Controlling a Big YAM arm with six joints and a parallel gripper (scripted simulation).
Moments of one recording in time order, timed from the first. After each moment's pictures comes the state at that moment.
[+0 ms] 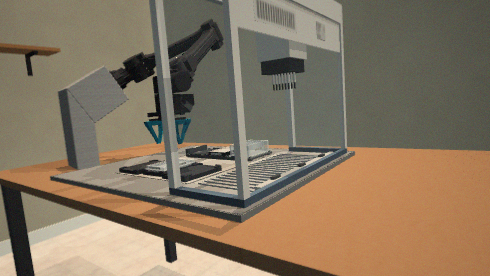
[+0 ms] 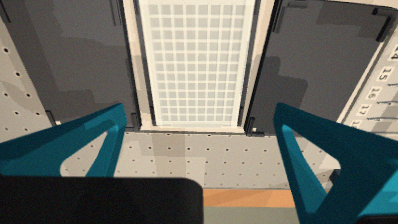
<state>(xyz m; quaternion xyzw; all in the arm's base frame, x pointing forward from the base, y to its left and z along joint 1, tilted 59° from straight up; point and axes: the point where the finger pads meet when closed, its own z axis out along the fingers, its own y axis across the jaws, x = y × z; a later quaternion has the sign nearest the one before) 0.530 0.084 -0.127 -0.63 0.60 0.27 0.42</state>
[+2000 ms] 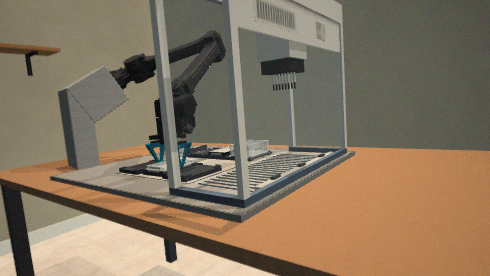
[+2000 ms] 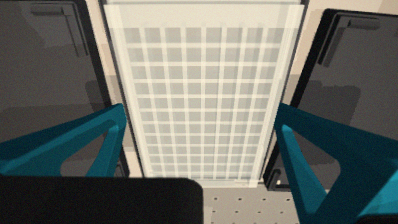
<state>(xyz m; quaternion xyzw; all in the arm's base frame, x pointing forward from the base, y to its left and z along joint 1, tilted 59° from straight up) 0.538 0.143 -0.165 -0.63 0.60 0.27 0.41</state>
